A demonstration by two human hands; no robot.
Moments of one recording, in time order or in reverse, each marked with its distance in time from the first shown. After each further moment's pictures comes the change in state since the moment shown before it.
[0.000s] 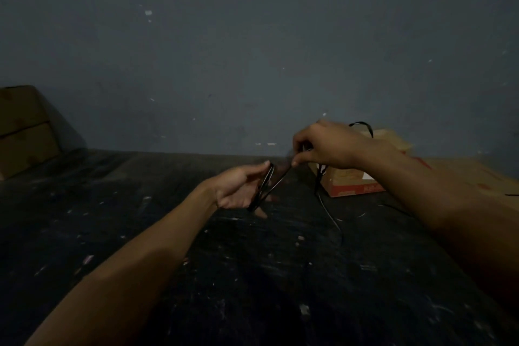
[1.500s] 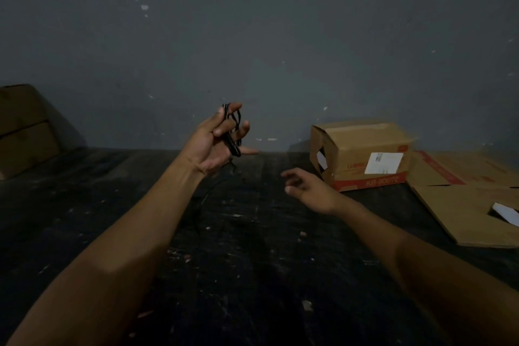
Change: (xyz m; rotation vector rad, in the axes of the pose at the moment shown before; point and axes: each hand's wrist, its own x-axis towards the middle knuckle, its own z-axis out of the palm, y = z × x) left_hand -0.026 0.047 -0.019 -0.364 0.207 0.654; right_hand -0.007 0.015 0.139 0.881 -0.093 0.285
